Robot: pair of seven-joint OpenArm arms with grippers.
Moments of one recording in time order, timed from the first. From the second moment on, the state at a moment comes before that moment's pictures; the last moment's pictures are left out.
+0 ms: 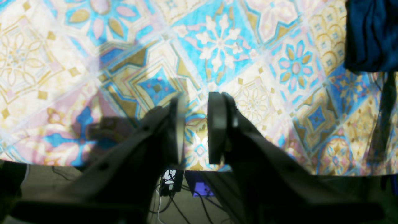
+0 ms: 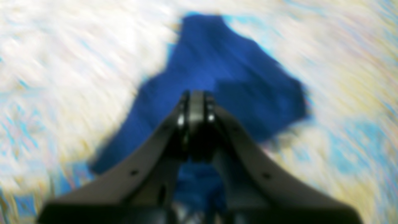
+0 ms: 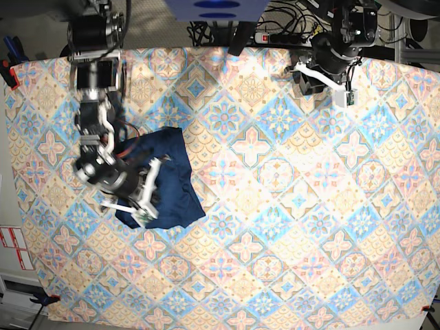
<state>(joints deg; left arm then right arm) 38.8 -8.5 -8.4 115.2 -31.3 0.4 42.0 6.2 8.4 3.7 89.4 -0.4 40.9 -46.7</state>
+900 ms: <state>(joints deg) 58.6 -8.9 -2.7 116.9 -31.0 0.3 41.4 -48.9 8.3 34.7 109.3 13.5 41.2 -50.1</state>
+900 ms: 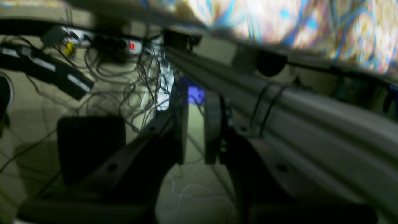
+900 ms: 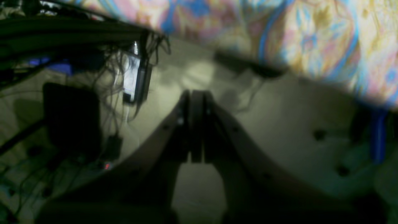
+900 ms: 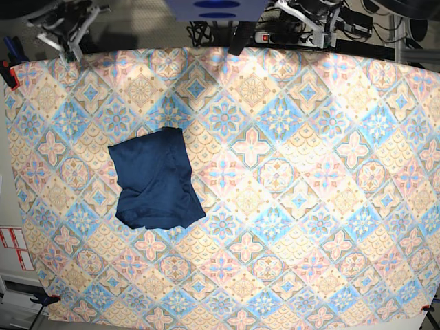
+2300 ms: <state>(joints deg) 28.2 -9.4 16.8 46.5 -19.6 0.7 15.9 -17.2 12.4 16.4 16.1 -0.6 40.4 -9.7</state>
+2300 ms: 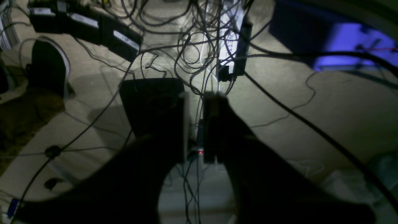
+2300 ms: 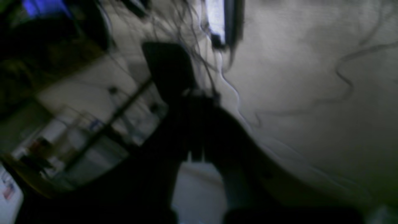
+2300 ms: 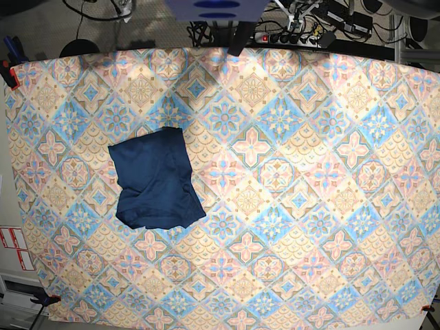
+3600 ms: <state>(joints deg) 15.2 -7.4 26.1 29.3 -19.8 0.5 9.1 -13.1 -3.2 16.9 12.2 -0.4 19.7 1.4</state>
